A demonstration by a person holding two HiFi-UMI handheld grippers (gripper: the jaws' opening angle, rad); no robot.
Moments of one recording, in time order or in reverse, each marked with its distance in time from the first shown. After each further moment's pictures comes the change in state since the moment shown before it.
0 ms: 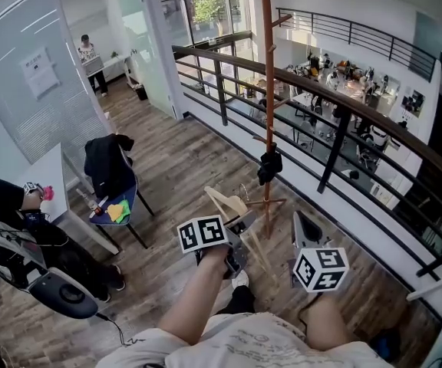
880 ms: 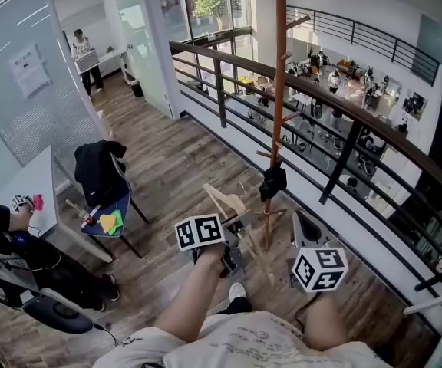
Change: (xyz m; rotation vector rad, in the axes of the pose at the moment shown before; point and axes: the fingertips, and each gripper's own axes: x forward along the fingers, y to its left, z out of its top) left arm 0.080 0.051 0.108 -0.014 0.007 -0.018; right arm 0.140 -0.034 0.016 -0.002 0.020 0.002
